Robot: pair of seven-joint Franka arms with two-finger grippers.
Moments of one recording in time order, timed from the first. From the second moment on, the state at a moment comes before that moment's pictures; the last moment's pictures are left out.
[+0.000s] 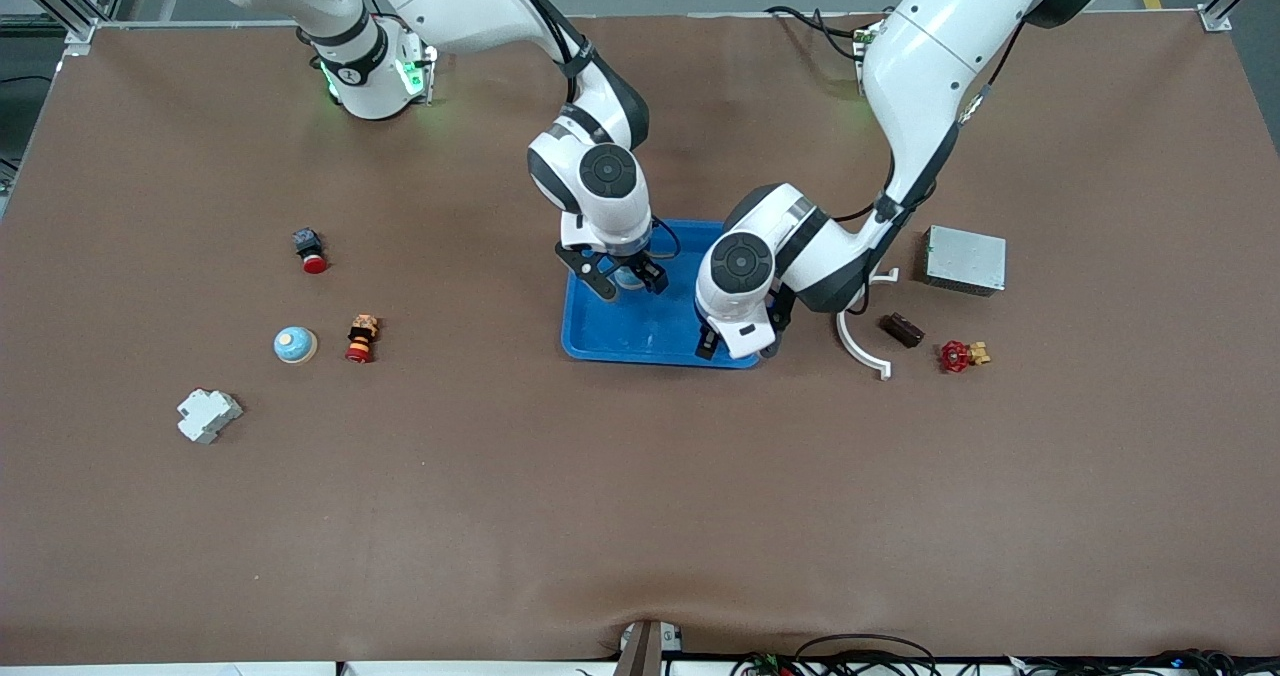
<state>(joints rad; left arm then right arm) -0.36 0.72 -0.36 -1.68 0.18 2.22 -1.97 0.84 0.63 0.03 -1.80 0.09 2.43 1.58</state>
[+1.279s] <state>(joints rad) -0.36 0.70 -0.36 -1.68 0.22 2.22 -1.99 0.84 0.65 0.03 -1.80 0.09 2.46 1.58</state>
